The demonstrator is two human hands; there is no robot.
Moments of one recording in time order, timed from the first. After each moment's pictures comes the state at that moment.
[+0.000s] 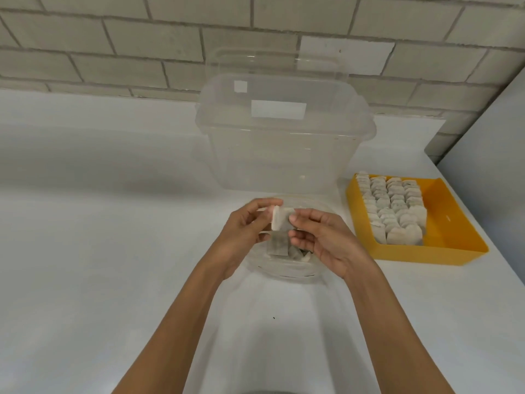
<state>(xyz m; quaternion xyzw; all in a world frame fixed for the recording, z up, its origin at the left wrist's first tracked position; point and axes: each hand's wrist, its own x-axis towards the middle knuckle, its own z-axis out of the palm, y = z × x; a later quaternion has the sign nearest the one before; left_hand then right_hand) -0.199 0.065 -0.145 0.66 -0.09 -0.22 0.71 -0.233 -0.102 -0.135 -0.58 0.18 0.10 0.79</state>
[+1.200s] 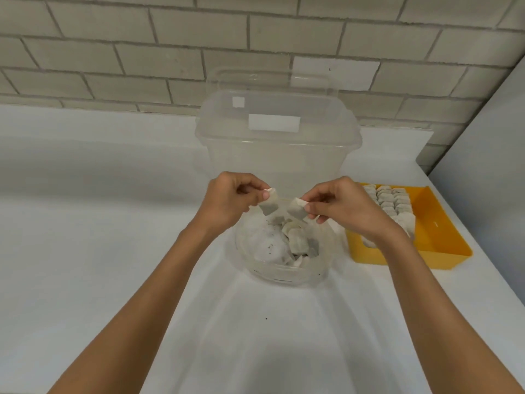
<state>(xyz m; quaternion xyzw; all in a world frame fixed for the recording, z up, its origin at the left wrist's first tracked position) -0.174 0.070 -0.086 0.82 -0.15 -0.05 0.55 -0.220 -0.146 -0.074 -0.89 0.00 0.01 0.45</state>
